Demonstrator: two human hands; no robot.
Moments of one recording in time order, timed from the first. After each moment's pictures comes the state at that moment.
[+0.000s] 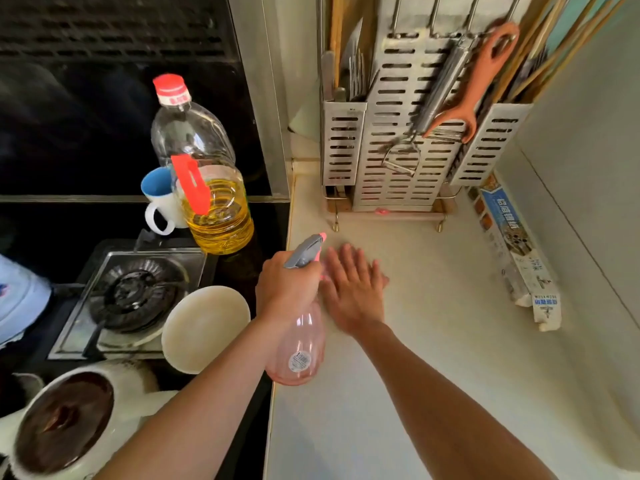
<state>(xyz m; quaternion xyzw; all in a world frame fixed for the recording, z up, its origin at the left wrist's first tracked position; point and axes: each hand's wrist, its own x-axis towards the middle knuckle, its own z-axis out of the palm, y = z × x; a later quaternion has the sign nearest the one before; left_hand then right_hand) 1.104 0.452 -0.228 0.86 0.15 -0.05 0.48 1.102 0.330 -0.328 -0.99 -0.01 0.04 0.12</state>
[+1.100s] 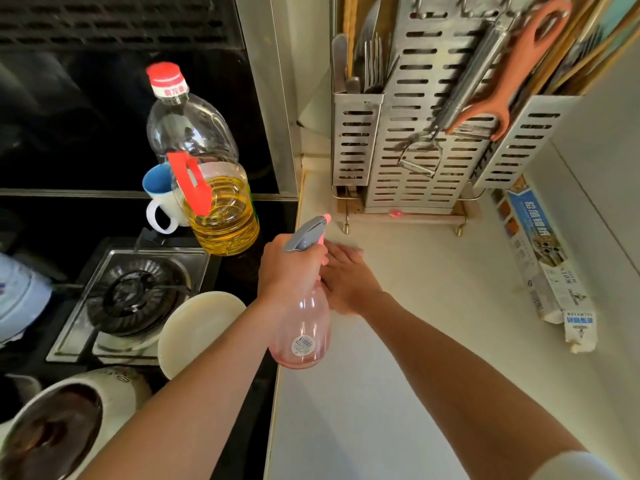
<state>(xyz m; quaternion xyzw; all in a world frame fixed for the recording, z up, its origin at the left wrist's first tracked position) 1.135 0.449 -0.230 0.82 0.15 -0.03 0.55 1.158 0.332 -0.319 -0.96 -0.25 0.08 0.10</state>
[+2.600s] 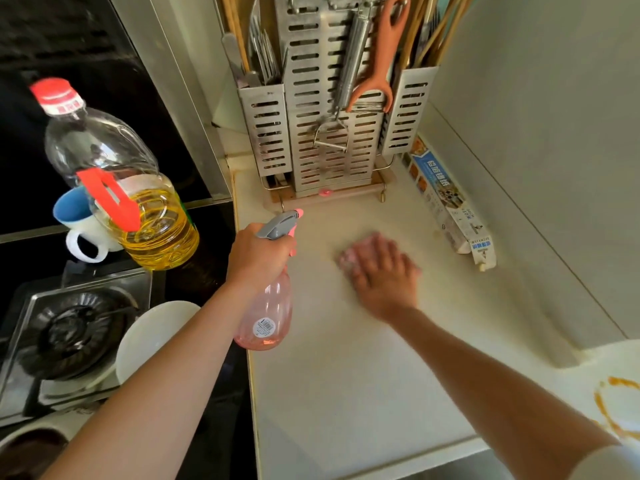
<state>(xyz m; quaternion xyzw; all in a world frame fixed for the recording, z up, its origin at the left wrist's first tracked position) 1.128 0.432 -0.217 0.87 0.03 -0.14 0.47 1.053 0.240 -0.332 -0.98 0.18 0.07 0.12</state>
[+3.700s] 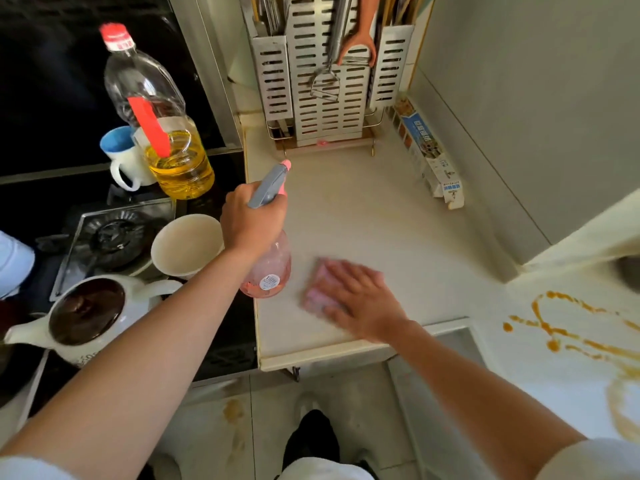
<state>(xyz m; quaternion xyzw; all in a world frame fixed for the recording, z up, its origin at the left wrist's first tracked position) 1.012 0.459 -0.193 0.88 -0.02 0.06 0.47 0.892 0.286 -0.331 -0.99 -0.11 0.09 0.09</state>
